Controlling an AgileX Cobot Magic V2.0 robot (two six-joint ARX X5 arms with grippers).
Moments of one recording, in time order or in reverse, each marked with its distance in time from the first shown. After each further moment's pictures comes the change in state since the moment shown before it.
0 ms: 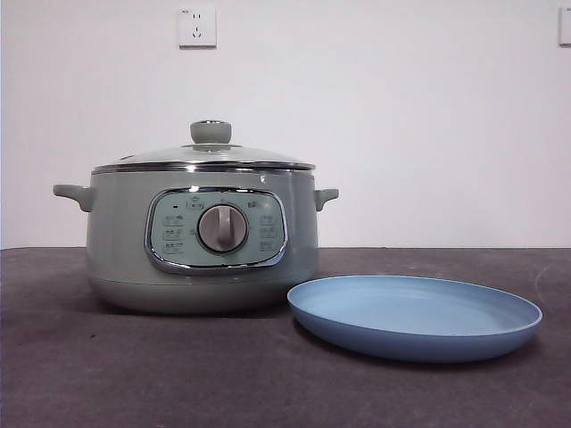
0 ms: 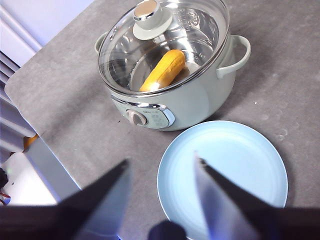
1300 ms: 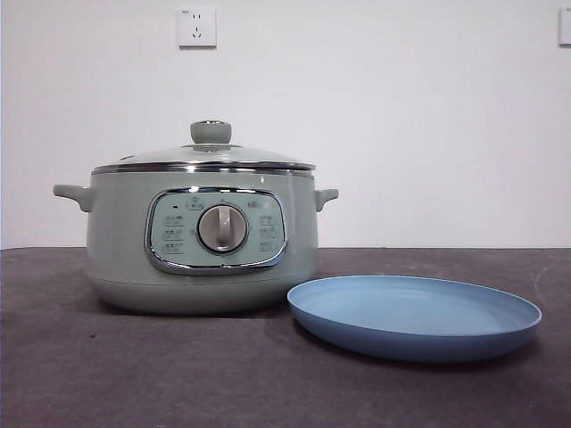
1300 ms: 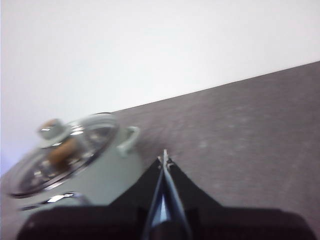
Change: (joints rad) left arm 0.002 -0.538 -0.534 0.408 -0.334 -0.229; right arm -0.114 -0.827 -0.833 0.693 0.345 0.462
